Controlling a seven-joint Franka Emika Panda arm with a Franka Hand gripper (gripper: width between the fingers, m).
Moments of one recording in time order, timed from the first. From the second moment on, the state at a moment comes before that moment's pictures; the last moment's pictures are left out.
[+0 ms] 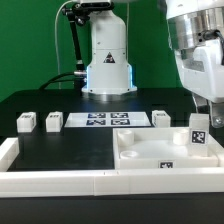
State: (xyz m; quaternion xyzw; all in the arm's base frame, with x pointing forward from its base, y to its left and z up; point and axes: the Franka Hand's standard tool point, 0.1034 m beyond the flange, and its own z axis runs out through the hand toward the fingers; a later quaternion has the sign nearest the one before) arm 0.589 0.133 0.083 -0.70 0.71 0.02 0.10
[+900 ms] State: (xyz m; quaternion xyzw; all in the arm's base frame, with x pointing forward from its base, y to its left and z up) arm 0.586 0.129 0.087 -0.83 0.54 -0.01 0.10
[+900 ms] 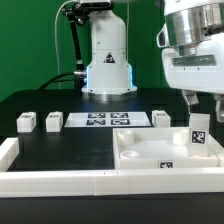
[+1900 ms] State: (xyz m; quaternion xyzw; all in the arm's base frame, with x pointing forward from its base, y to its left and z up) arm 0.577 0.113 0.089 -0.94 0.33 -0.04 0.08
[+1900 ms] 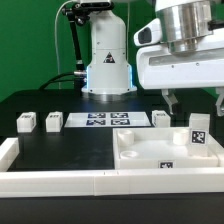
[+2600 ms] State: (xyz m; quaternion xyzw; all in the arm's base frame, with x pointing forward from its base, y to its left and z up) arm 0.570 0.100 0.096 -0.97 0.24 -0.01 0.08
